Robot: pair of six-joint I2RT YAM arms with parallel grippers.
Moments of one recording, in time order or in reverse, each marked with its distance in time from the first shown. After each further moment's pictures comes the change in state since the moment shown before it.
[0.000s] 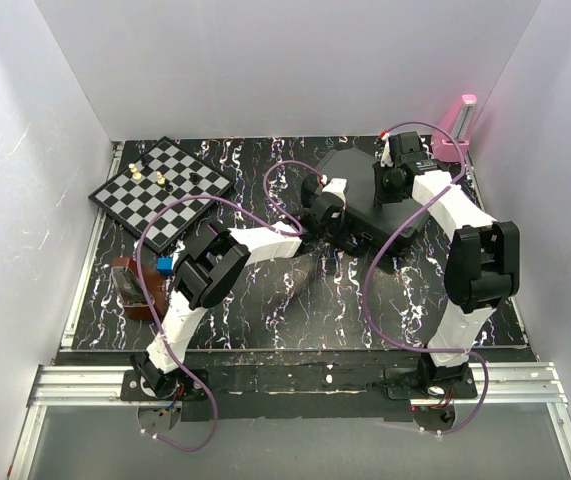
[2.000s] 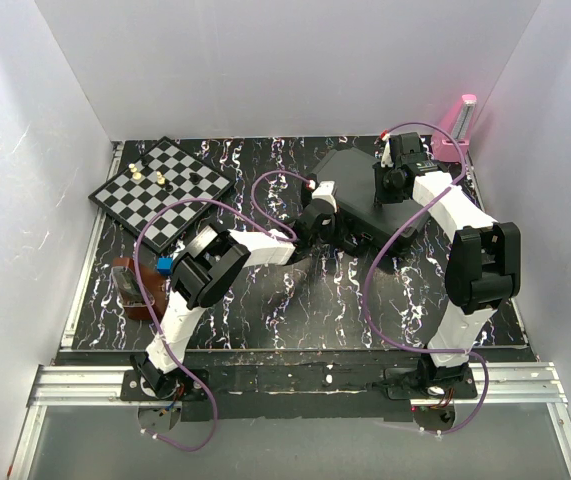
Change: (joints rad) left arm 0.018 -0.010 -0.136 0.221 0.013 -0.124; right arm -0.001 -0.009 -0.013 0.008 0.000 0.000
